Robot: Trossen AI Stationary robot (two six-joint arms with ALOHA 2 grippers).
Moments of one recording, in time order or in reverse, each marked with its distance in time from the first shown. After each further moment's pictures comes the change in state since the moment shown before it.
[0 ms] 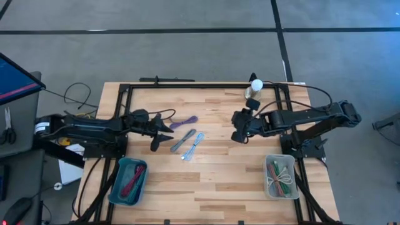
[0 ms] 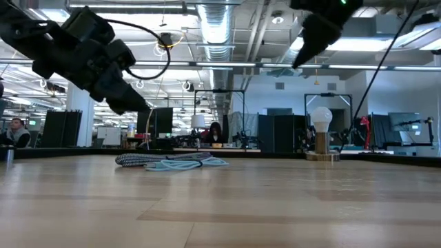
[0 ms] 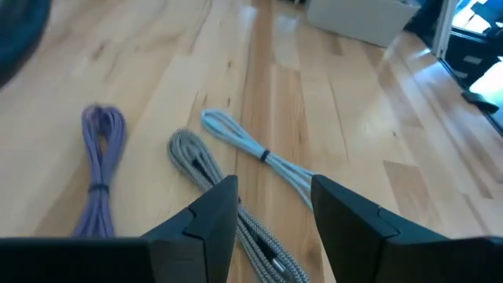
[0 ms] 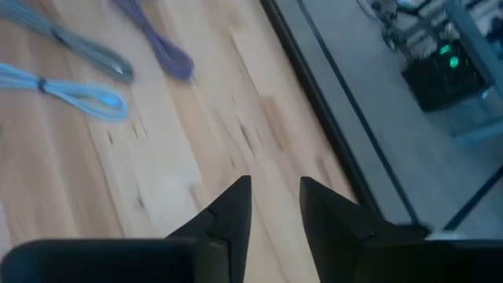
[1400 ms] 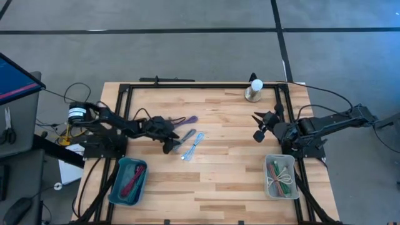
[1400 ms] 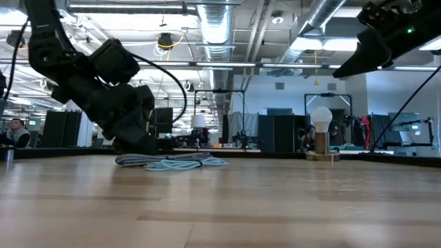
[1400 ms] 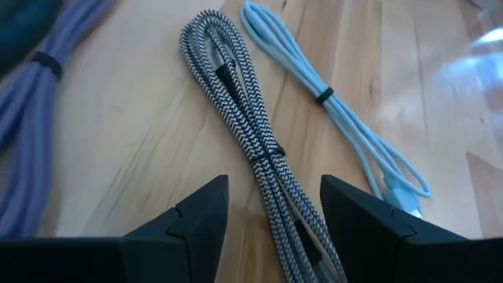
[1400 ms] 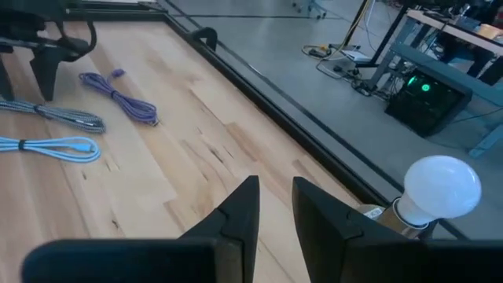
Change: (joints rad) left arm -0.067 0.538 0.061 0.274 -0.094 -0.246; right arm 0.118 -0.659 -0.608 0.350 0.223 0.065
